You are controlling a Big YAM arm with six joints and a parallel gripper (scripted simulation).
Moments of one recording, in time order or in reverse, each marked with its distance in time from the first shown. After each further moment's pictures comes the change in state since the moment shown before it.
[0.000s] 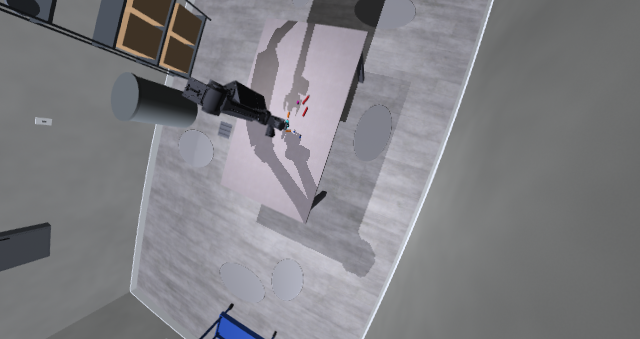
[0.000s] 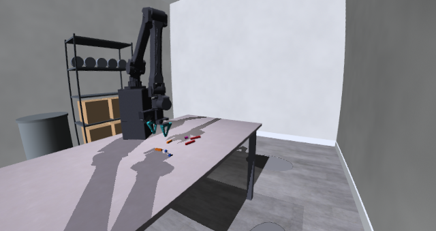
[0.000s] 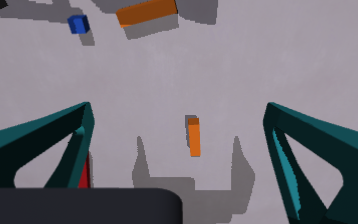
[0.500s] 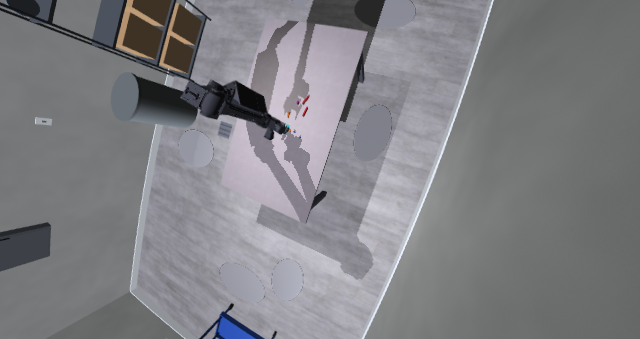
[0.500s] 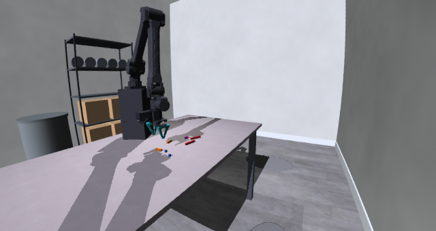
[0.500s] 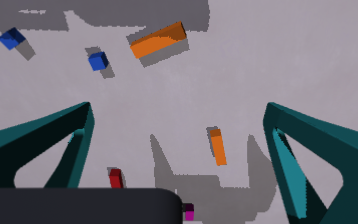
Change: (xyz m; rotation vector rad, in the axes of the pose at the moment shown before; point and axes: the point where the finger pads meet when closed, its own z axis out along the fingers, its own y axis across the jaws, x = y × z) arm -0.018 0.010 0.001 0.002 -0.001 0.157
